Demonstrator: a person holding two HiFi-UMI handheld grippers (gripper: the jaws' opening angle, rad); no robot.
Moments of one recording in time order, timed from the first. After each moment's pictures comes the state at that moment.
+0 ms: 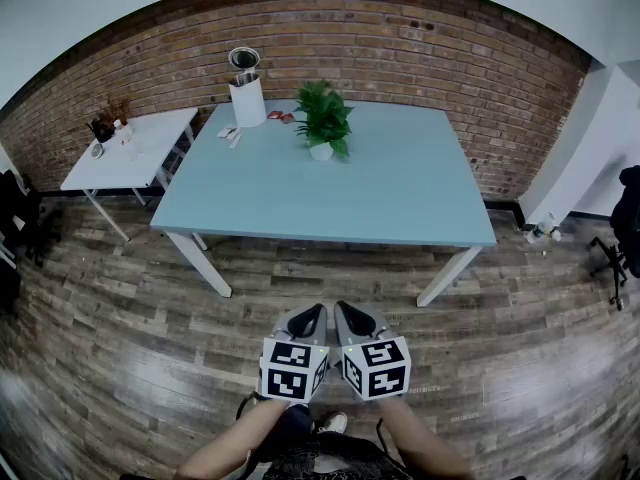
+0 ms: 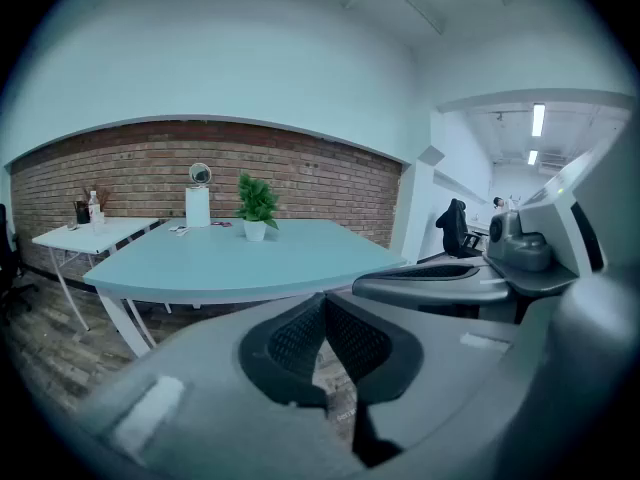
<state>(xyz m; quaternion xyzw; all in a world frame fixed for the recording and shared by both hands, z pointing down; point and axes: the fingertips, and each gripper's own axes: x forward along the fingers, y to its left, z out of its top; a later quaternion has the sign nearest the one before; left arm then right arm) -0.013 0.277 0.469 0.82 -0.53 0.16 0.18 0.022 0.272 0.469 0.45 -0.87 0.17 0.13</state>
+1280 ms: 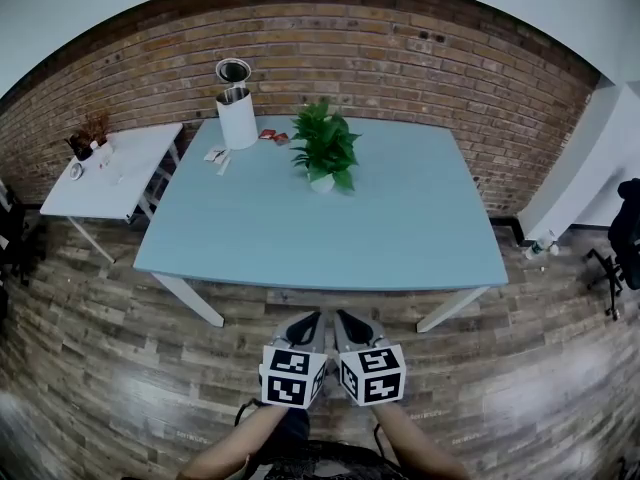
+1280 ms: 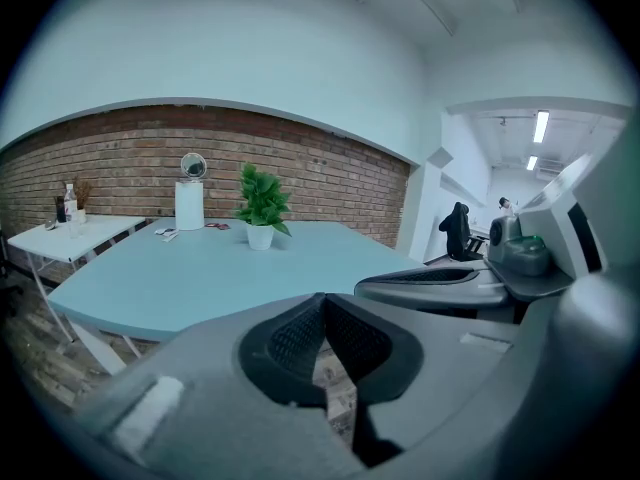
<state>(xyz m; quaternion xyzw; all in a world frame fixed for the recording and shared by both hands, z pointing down) -0.052 0.142 0.488 0.83 -0.51 0.15 0.18 -0.015 0.139 0.491 0.48 -0.85 0.18 0.14</state>
